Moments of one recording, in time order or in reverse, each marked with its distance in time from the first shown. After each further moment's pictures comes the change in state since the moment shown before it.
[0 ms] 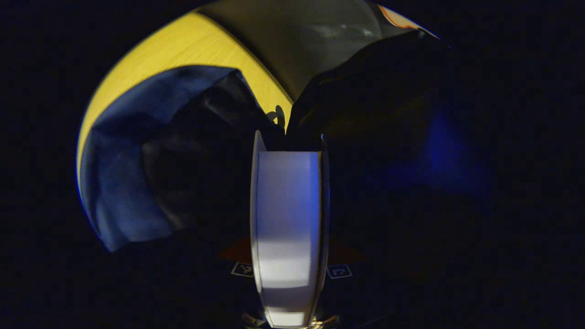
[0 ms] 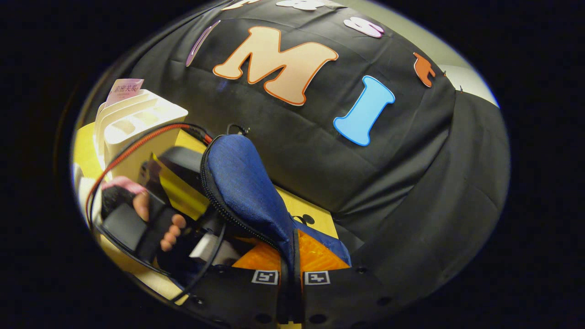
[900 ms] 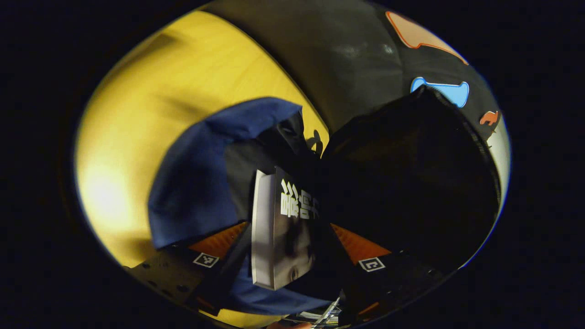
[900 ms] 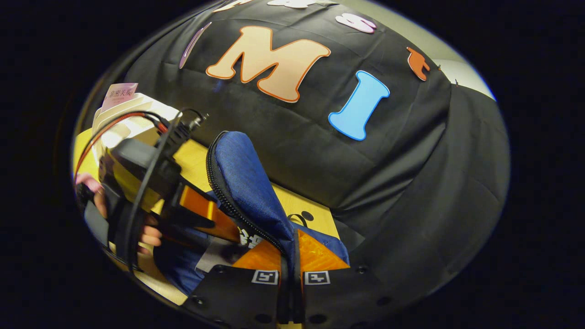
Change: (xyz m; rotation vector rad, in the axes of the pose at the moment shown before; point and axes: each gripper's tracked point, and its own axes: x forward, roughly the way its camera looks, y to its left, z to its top) left arm -0.082 0.005 0.016 0.005 -0.202 0.234; right arm 0.002 -0.010 -0.007 0.029 0.023 -0.015
